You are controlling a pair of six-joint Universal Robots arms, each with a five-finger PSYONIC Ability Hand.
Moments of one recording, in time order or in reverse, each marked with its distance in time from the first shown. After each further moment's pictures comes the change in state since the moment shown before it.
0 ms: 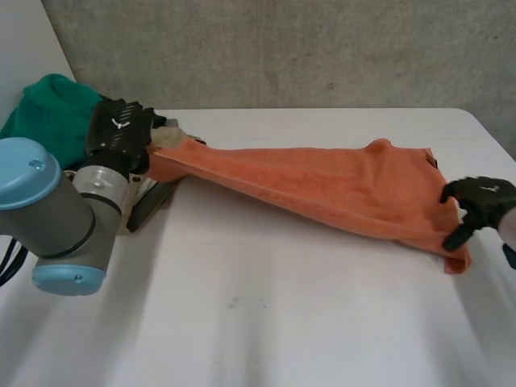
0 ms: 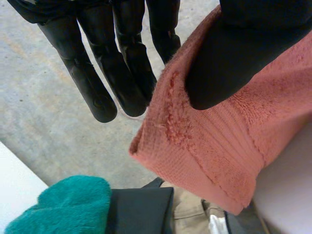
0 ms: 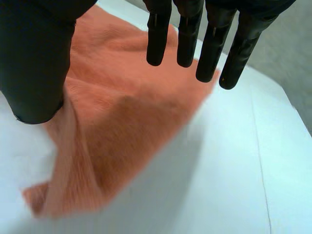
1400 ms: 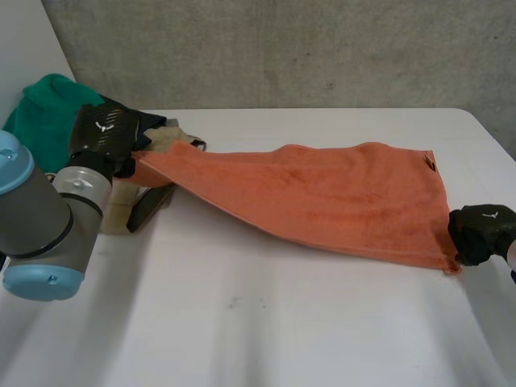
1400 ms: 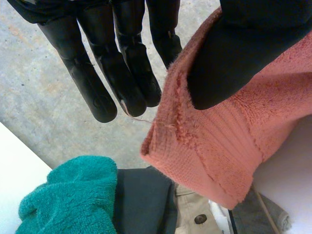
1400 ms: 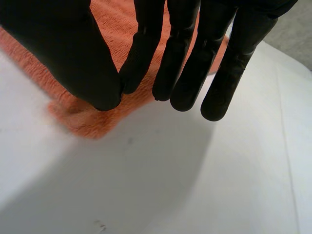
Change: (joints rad) left arm 0.047 0.071 -0.032 -0.101 0.022 -0.003; right arm -0.095 -0.017 0.144 -0.033 -0.117 -0.134; left_hand 0.000 0.000 0.000 0.000 0.000; right_hand 0.678 0.755 0.766 0.777 0.737
